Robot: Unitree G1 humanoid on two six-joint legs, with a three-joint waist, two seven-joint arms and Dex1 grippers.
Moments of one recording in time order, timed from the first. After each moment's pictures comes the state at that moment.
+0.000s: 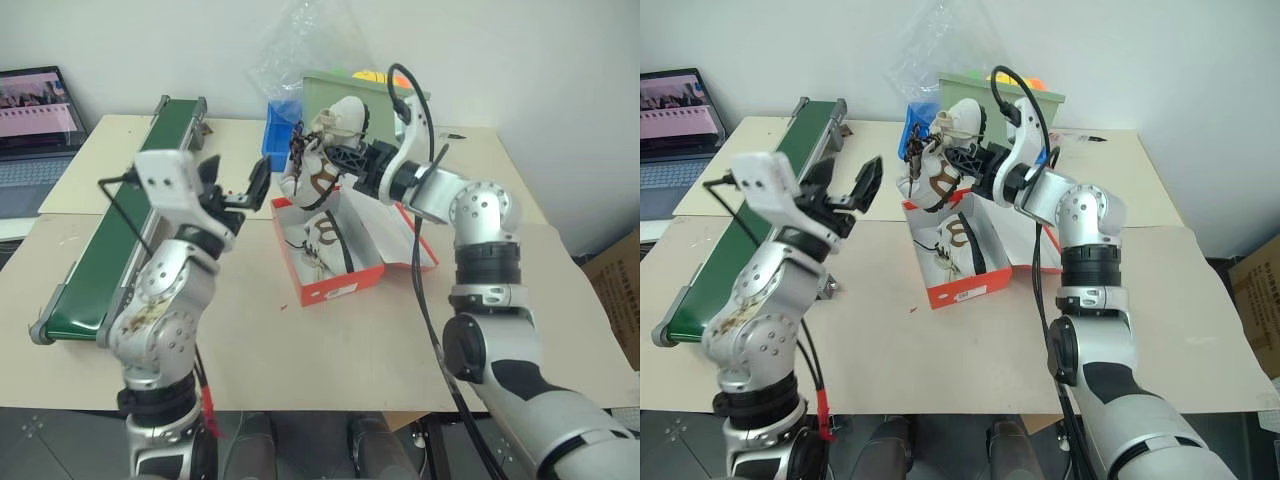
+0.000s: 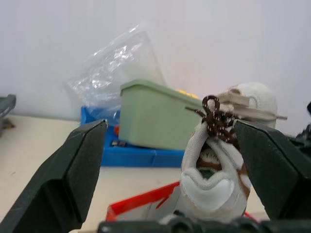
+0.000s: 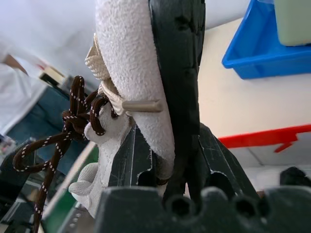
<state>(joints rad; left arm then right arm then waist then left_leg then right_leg) -0.39 0.21 0.27 -0.58 -0.52 0.70 -0.02 -1.17 -0.20 -0.22 0.45 0.70 0.96 0.26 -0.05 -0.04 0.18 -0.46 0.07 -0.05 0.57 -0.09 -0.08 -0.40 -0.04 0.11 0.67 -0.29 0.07</state>
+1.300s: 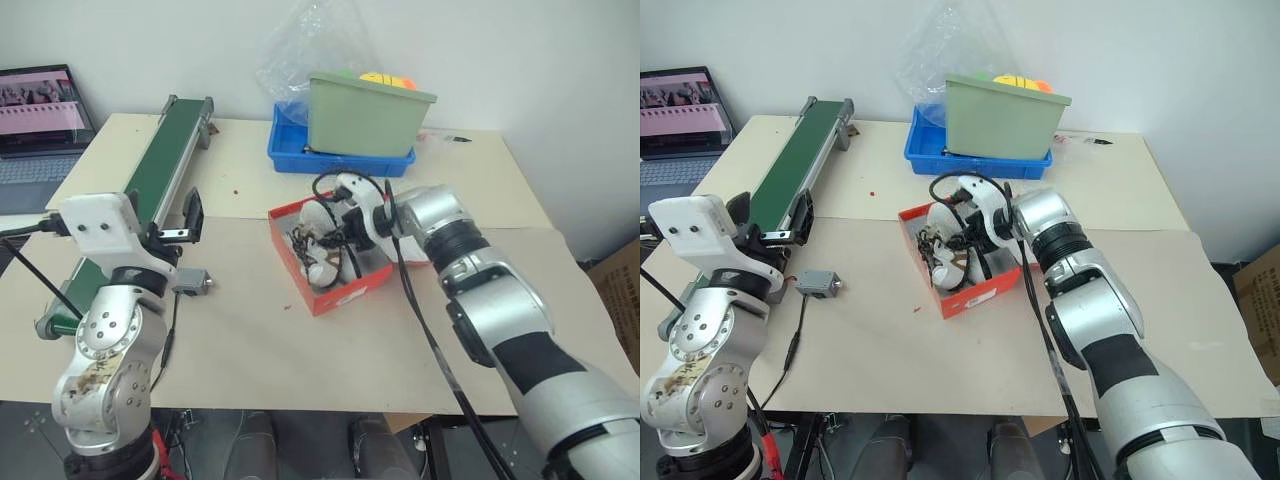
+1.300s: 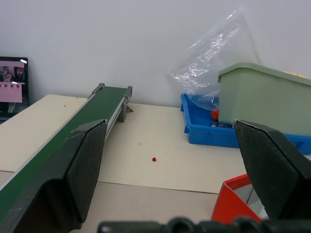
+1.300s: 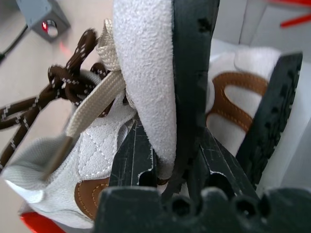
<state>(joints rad) -0.19 0.31 0.33 -0.77 -0.46 0.70 0.10 -1.29 -0.23 0.32 1.07 0.12 0.67 0.99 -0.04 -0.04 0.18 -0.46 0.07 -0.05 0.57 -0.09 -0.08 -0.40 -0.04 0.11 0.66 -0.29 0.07</state>
